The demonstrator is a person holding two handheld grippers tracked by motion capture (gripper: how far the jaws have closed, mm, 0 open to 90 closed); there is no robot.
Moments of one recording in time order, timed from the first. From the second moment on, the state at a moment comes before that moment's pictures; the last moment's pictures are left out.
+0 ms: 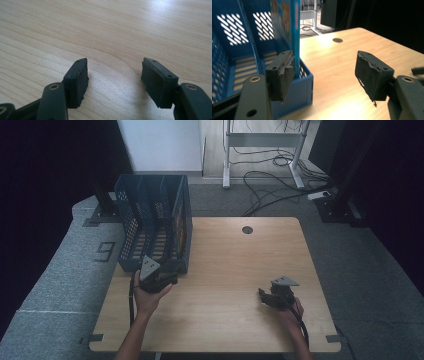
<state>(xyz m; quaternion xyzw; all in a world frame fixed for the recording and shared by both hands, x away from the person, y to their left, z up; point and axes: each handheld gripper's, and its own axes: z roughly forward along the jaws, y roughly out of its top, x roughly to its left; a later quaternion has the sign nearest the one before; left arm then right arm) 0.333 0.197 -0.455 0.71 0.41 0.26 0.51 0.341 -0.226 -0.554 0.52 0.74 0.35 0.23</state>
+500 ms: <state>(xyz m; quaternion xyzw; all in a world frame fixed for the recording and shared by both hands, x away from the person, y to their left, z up) 0.311 0.203 -0.496 0.74 0.41 0.21 0.49 0.341 -0.226 -0.554 0.52 0.75 0.35 0.23</state>
